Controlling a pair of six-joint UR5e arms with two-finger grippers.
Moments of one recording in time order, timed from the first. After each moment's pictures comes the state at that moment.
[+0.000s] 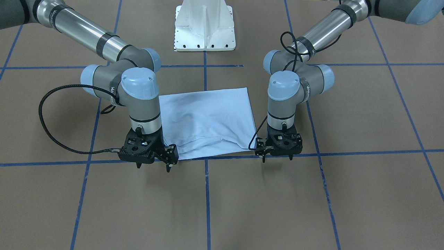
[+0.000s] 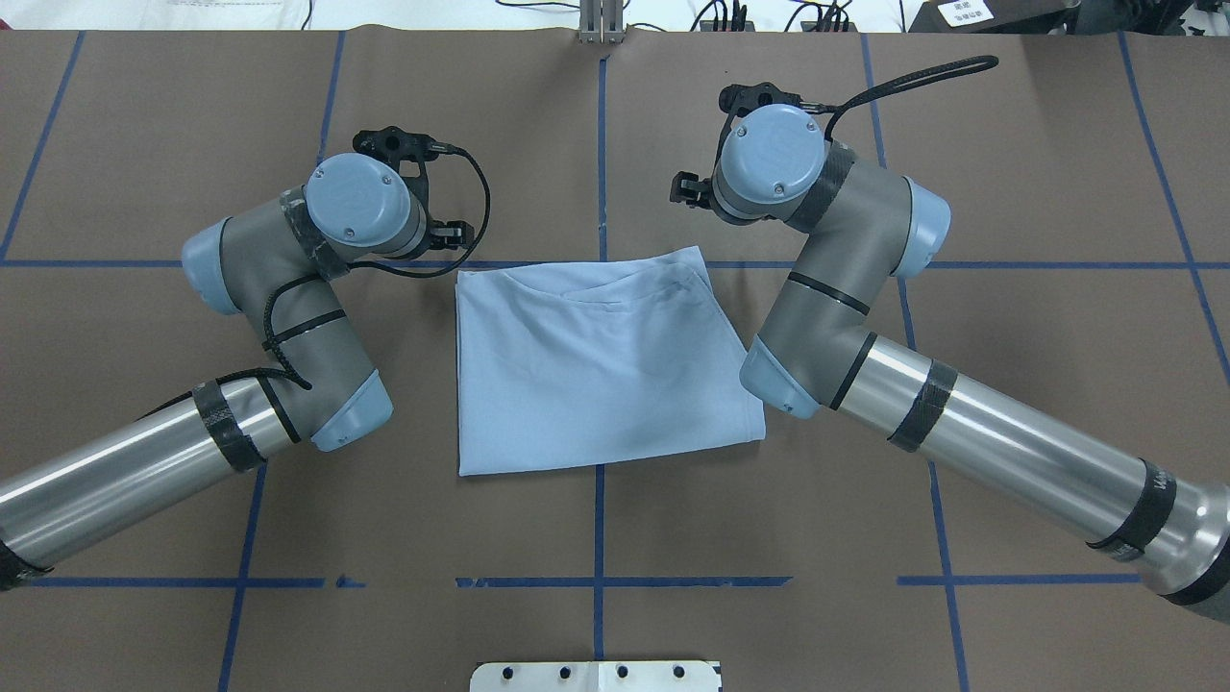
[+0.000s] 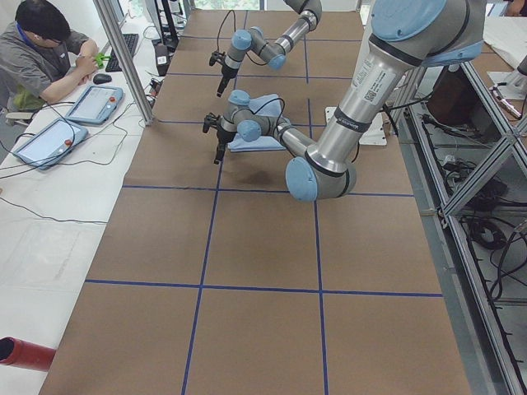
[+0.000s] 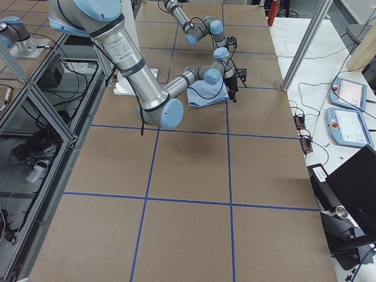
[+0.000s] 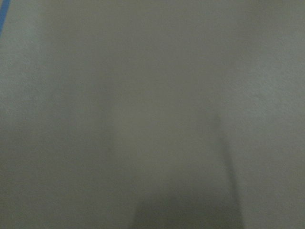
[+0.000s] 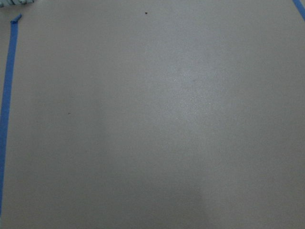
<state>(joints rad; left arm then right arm) -0.67 -2.22 -1.36 -1.92 -1.62 -1.08 0.68 -0.84 1.35 -1.27 1.62 1.28</state>
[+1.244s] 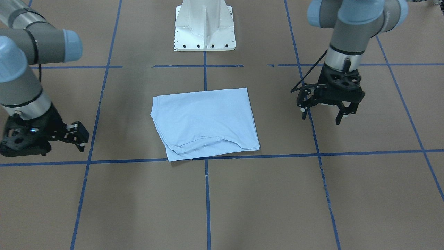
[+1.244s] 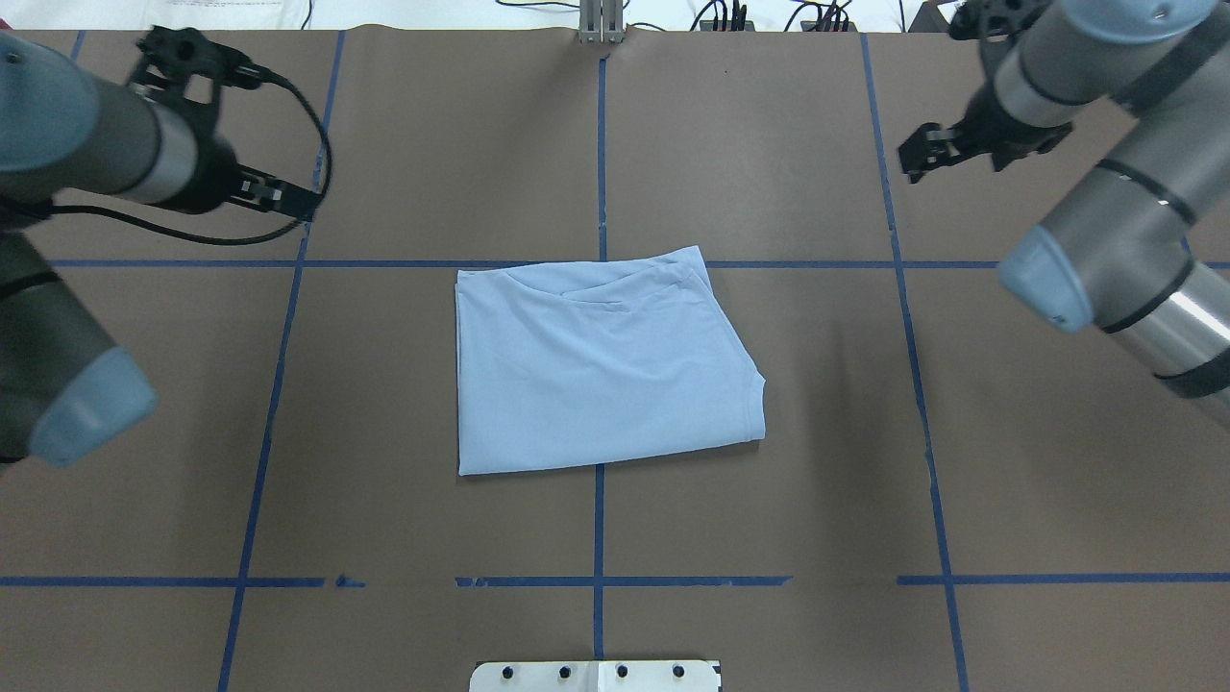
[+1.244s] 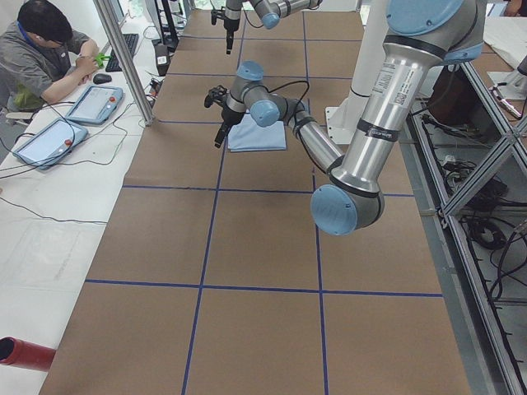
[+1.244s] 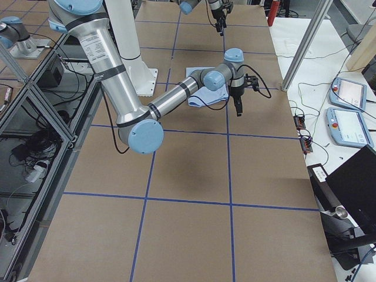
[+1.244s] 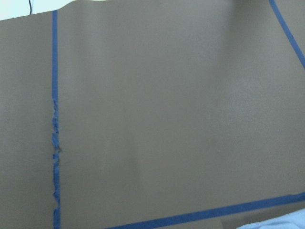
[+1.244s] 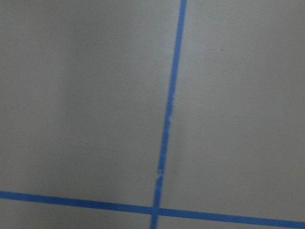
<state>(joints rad) -0.90 -1.88 -1.98 -1.70 -1.84 -0.65 1.04 -1.18 1.75 -1.55 2.02 0.62</state>
